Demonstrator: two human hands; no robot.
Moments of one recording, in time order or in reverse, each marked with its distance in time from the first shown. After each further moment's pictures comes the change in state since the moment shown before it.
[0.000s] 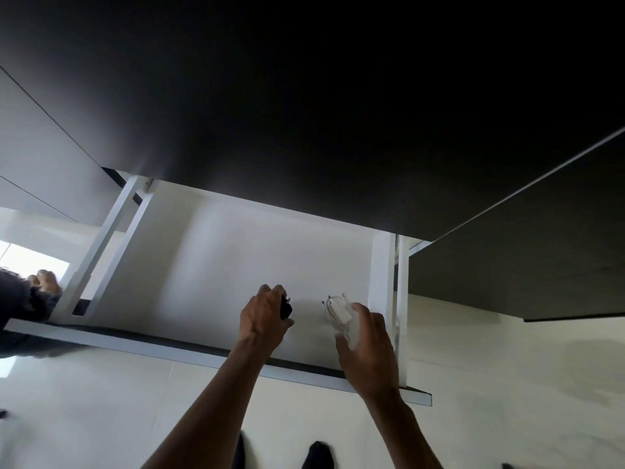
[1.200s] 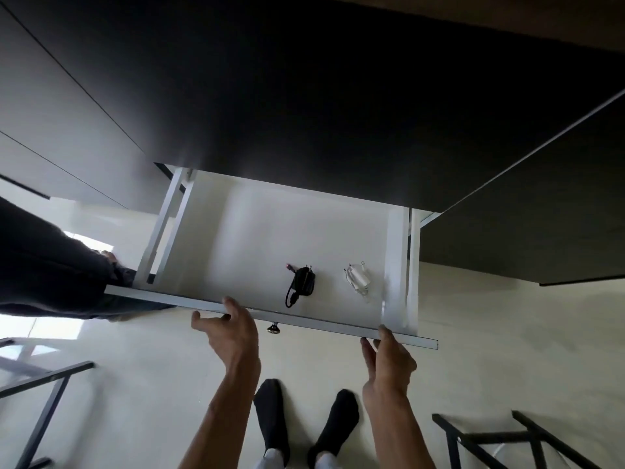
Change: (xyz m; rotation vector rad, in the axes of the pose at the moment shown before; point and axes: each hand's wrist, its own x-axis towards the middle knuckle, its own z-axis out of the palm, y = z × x) left_hand -0.125 -0.003 -0.081 -1.102 0.558 -0.897; right_hand -0.074 -0.065 -0.033 1.224 0.352 1.173
